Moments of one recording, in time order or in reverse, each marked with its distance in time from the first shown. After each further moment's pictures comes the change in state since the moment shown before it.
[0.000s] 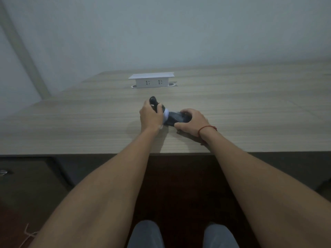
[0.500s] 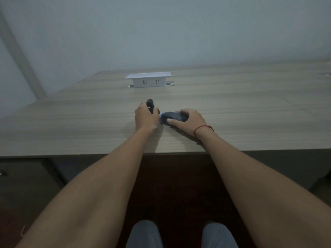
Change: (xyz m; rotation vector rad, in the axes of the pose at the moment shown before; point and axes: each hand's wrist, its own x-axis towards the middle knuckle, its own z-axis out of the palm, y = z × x) left_hand 0.003 -0.007 -0.002 0.077 0.006 -0.019; right_hand 0.003 0.002 0.005 0.005 0.044 -0.016
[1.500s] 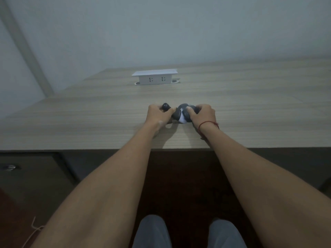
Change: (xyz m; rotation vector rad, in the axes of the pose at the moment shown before) left_hand -0.014 0.014 -0.009 -0.344 -0.375 -0.247; right_hand 0.006 0.000 0.003 0.084 0.290 0.142
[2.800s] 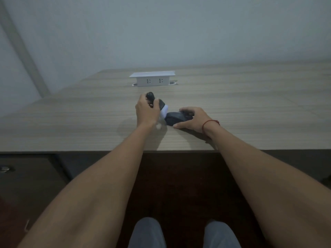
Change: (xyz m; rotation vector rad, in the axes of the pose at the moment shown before) left_hand 0.016 0.002 -0.017 0.236 0.357 0.310; right_hand 0.009 0.003 -0.010 -0.002 -0.449 -0.189
